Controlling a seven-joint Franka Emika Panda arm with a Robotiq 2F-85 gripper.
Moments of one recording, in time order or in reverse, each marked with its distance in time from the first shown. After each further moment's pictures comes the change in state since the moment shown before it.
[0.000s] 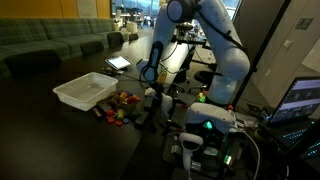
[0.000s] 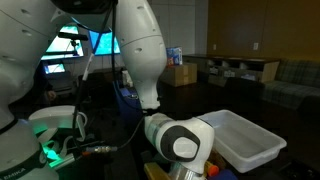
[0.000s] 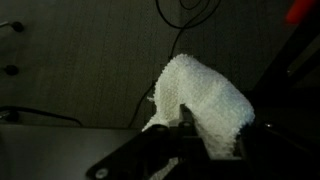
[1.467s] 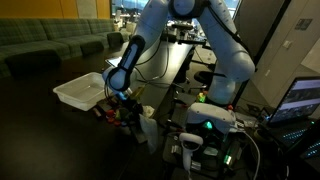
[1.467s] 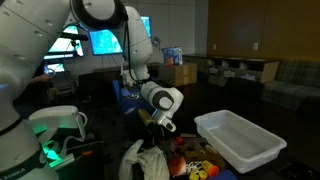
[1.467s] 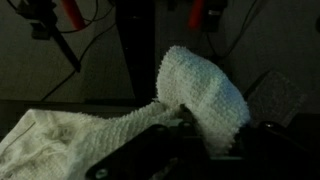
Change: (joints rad) arm 0.209 -0.005 0.363 0.142 0.413 -0.286 0.123
